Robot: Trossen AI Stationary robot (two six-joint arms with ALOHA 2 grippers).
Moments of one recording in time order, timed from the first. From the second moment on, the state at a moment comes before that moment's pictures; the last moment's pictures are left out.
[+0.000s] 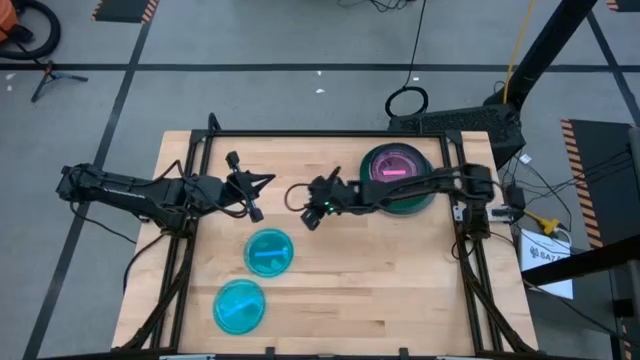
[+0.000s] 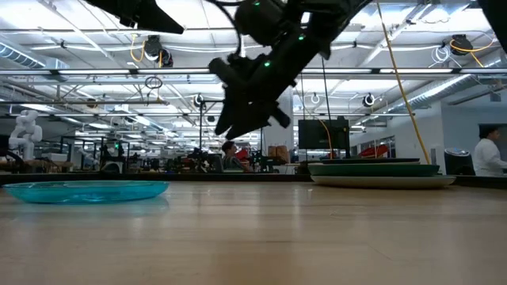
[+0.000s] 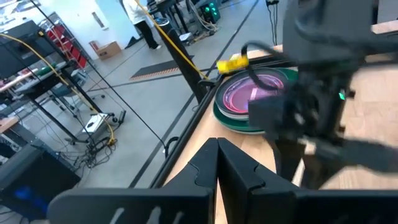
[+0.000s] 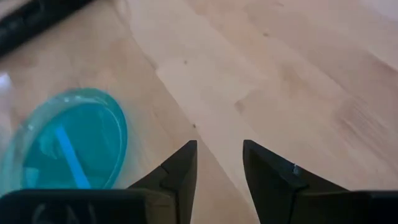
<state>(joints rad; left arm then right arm) -0.12 0.91 0.71 -0.07 -0.61 0.25 -0.04 1.92 1.29 -0.15 0.21 0.55</state>
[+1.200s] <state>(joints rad) -0.12 0.91 0.71 -0.07 -0.61 0.26 0.06 2.28 1.42 0.30 0.15 0.18</state>
